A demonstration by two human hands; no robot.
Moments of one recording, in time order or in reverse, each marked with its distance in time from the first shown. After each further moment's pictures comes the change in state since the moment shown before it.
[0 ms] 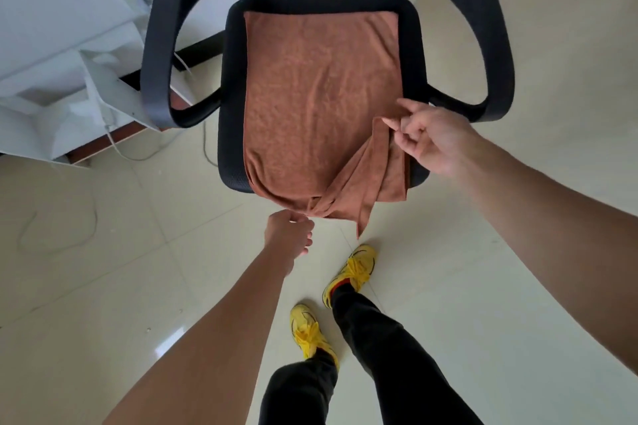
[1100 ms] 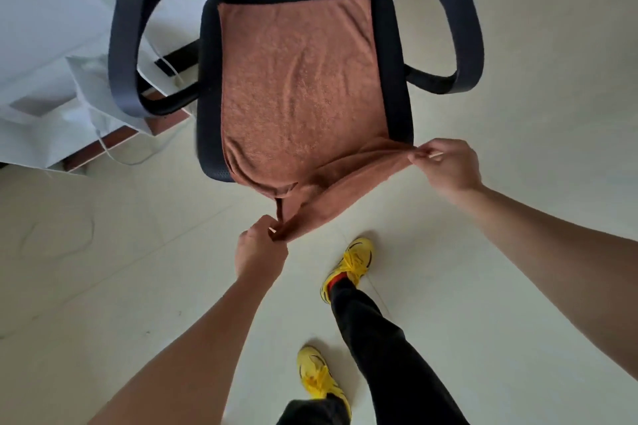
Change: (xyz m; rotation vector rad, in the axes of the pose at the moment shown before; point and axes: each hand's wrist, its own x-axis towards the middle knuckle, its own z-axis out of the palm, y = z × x) left_hand -0.020 -0.058 0.006 0.567 0.253 0.335; right_hand 0.009 0.079 -0.125 -1.048 0.358 -0.524
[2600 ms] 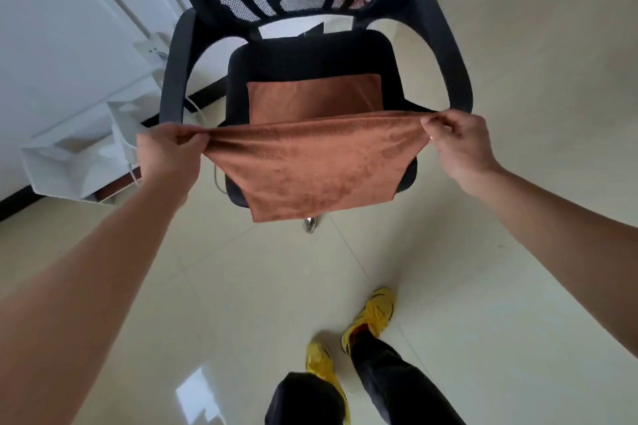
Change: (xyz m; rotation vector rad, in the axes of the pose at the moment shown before) left_hand 0.063 0.076 -0.211 -0.405 0.406 0.163; right_hand 0.004 -0.095 -0.052 0.421 0.129 -0.116
